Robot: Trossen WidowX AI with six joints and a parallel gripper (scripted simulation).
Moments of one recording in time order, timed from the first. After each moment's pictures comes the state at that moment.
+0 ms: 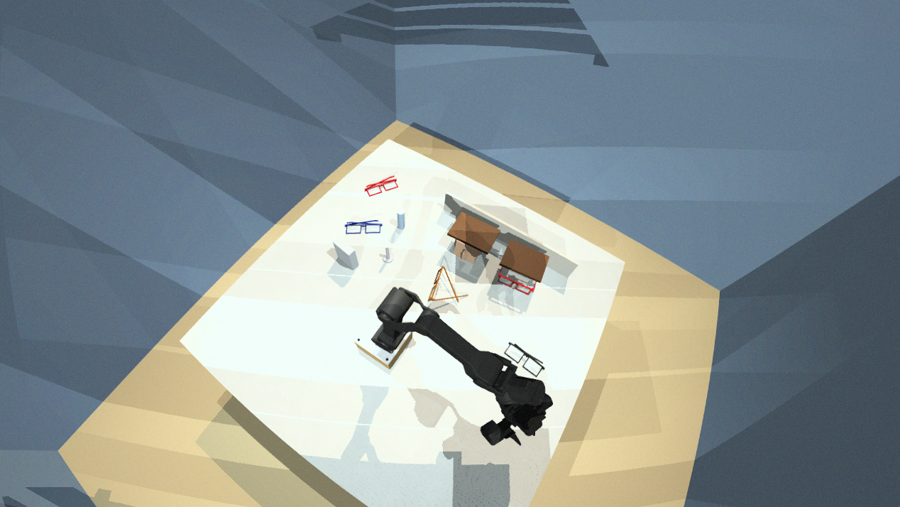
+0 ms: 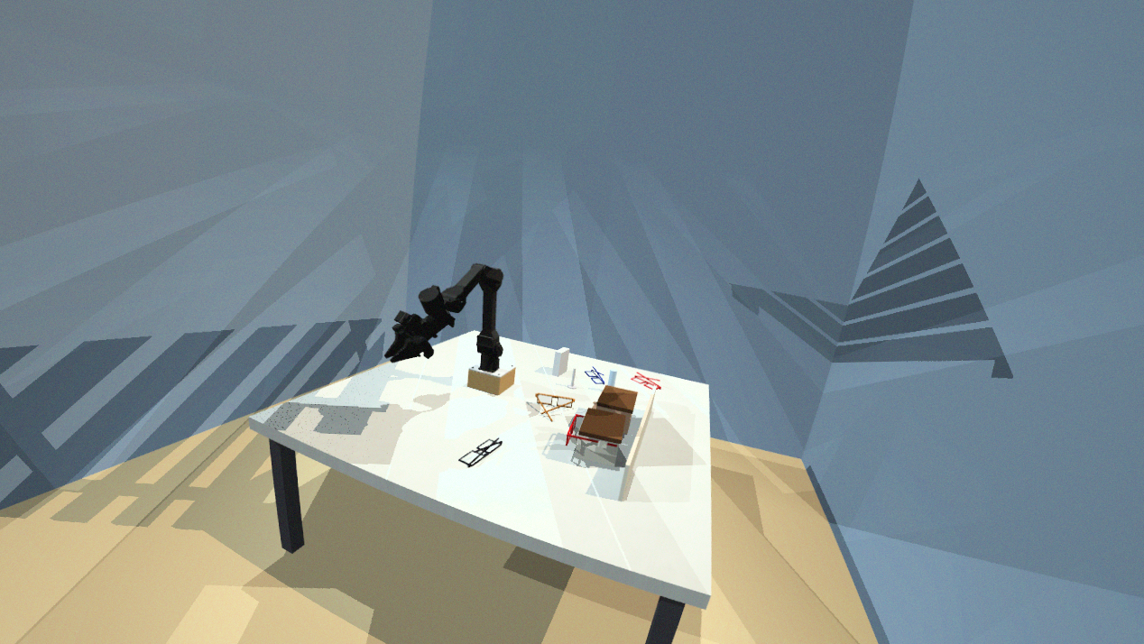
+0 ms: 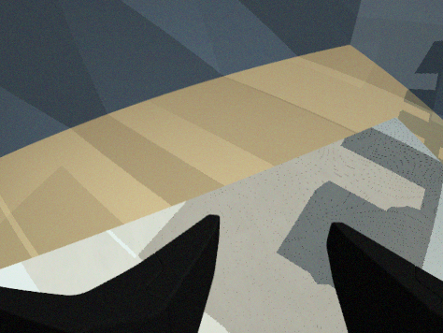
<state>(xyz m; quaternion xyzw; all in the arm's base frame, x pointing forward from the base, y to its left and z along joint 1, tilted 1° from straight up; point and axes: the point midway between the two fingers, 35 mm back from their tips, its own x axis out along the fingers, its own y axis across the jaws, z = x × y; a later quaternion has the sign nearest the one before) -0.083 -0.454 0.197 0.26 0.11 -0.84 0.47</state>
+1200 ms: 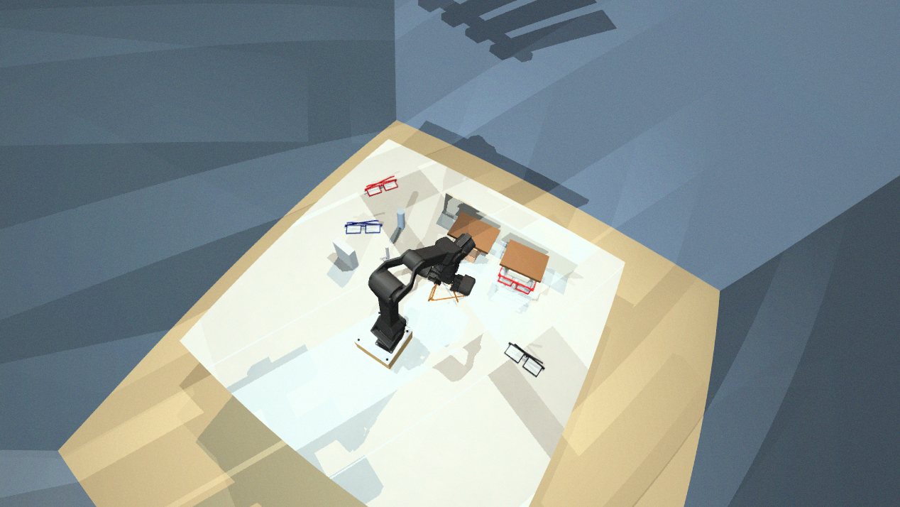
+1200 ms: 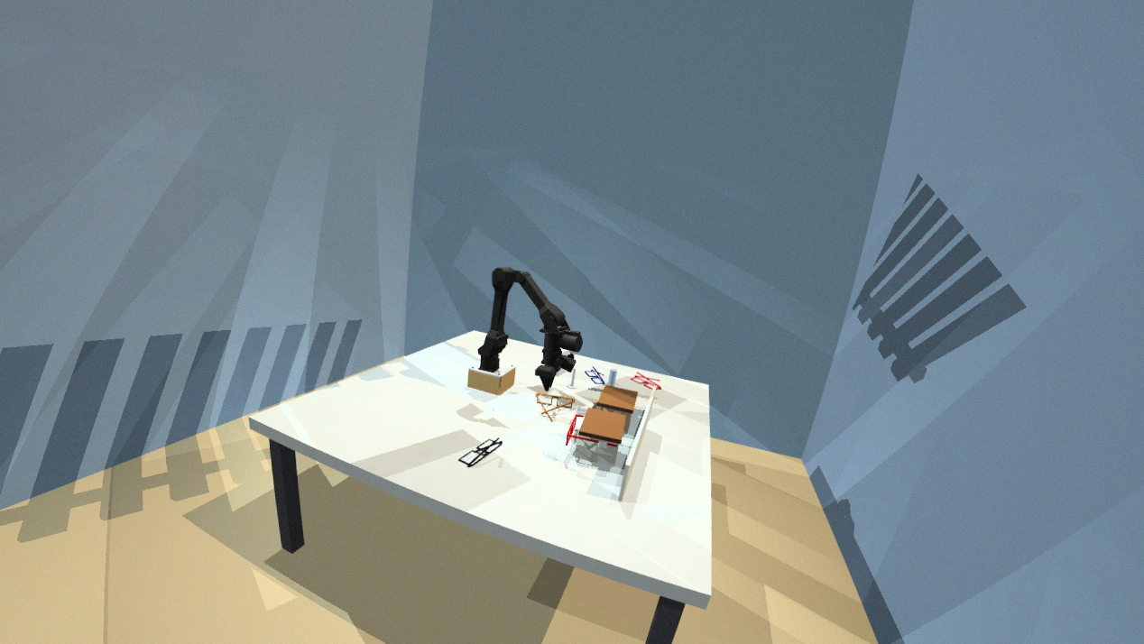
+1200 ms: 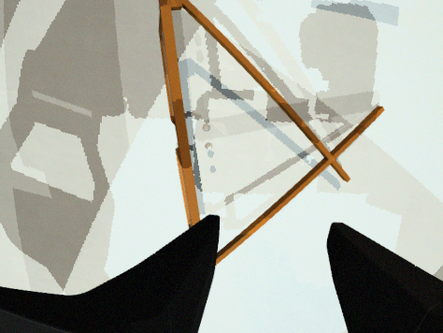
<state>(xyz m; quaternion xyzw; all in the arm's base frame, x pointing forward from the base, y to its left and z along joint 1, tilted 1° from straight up) 0.265 -0.072 0.044 -0.04 0.68 -0.01 0.73</state>
